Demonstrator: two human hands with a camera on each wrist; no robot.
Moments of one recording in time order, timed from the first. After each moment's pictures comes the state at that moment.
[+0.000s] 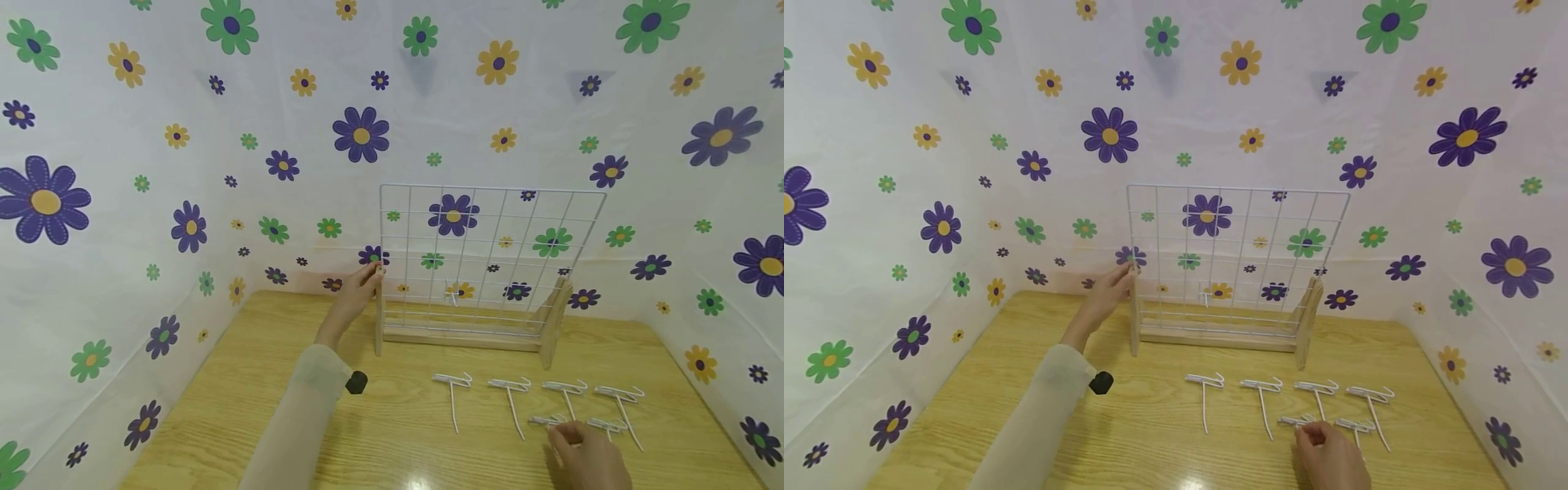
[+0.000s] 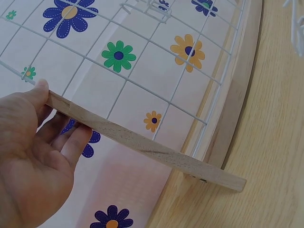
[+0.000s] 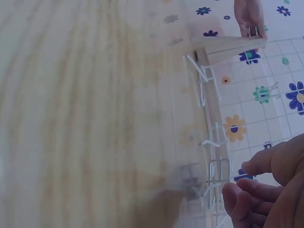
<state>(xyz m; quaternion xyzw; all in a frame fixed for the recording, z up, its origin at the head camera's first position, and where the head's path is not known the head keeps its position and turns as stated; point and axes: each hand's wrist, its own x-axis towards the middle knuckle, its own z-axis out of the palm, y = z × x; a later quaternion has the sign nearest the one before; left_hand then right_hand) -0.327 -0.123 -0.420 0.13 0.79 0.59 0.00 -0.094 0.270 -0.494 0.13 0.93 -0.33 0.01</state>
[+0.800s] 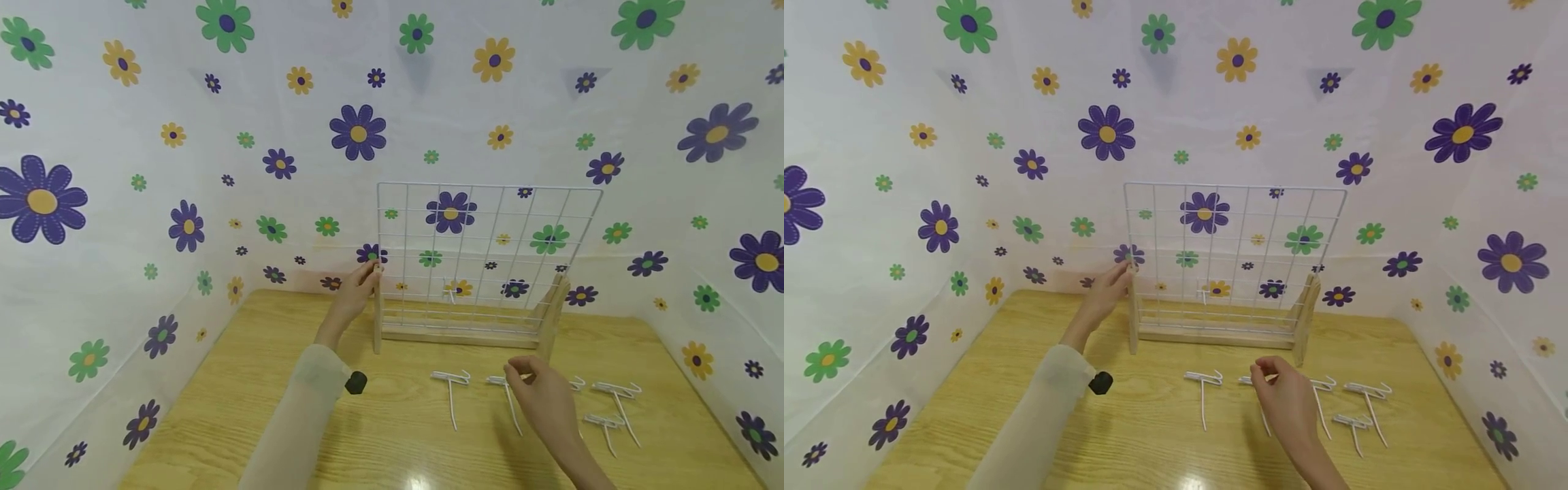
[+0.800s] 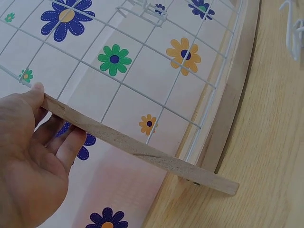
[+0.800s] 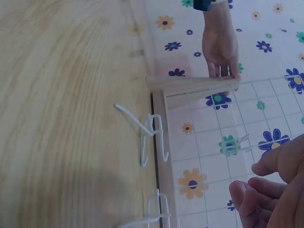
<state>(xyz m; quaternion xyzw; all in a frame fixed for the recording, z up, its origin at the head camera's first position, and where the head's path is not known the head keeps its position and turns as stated) -0.328 -0.120 -0.422 0.13 0.80 0.59 -0.01 -0.138 0.202 -0.441 0.04 0.91 -0.38 -0.15</state>
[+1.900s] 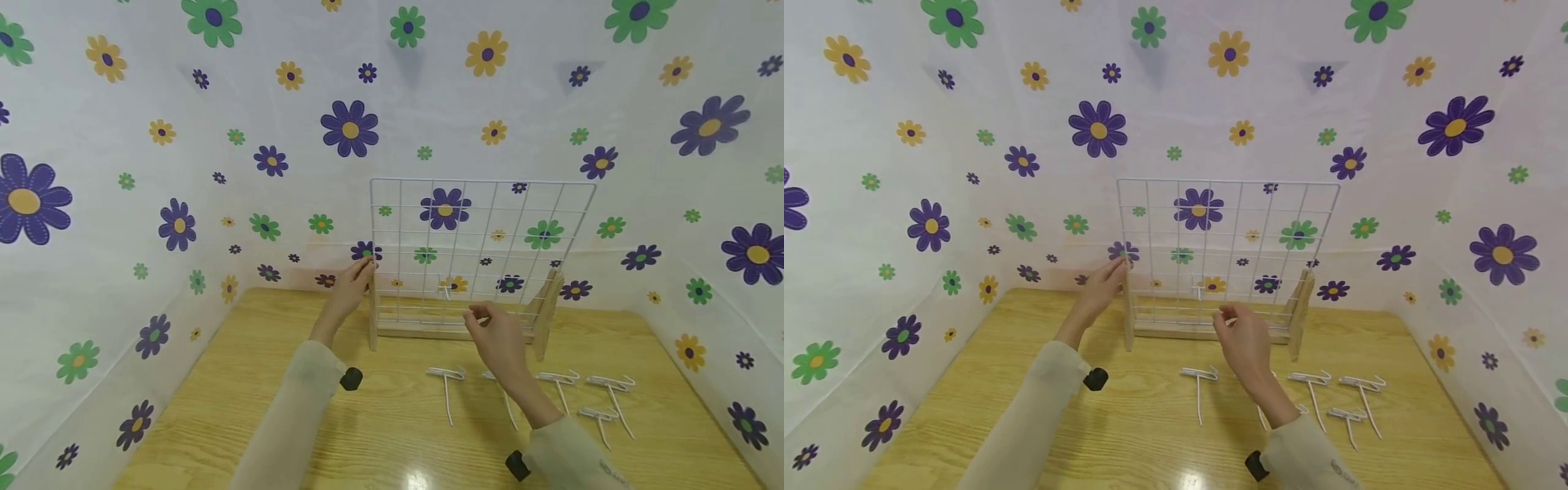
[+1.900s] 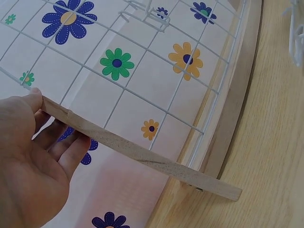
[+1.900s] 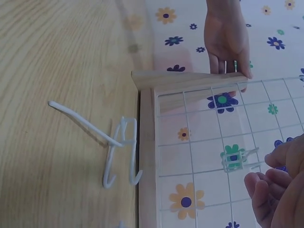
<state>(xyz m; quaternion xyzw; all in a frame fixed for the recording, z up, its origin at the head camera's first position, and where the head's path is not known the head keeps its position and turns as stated) -0.330 -0.119 -0.420 0.12 0.79 0.60 0.00 -0.217 0.164 -0.425 -0.04 0.89 -0.39 -0.24</state>
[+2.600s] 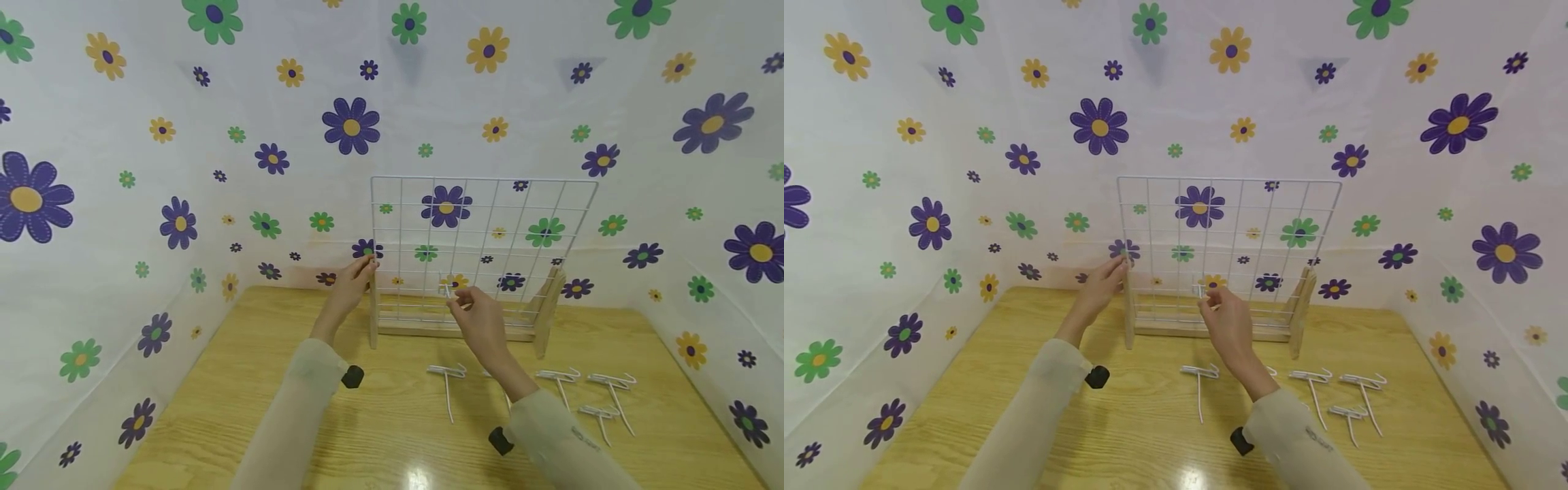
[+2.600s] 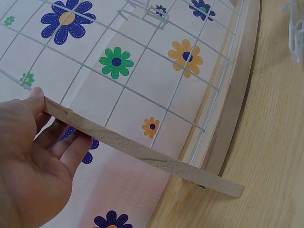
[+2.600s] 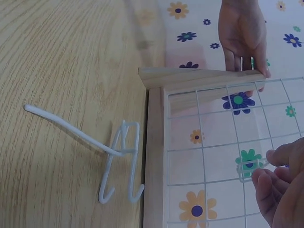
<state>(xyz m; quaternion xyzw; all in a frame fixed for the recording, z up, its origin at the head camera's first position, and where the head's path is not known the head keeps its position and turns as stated) -0.331 -0.119 -0.420 0.13 0.78 0.61 0.00 -0.248 0.143 -0.426 -0.06 0.88 -0.41 -0.24</state>
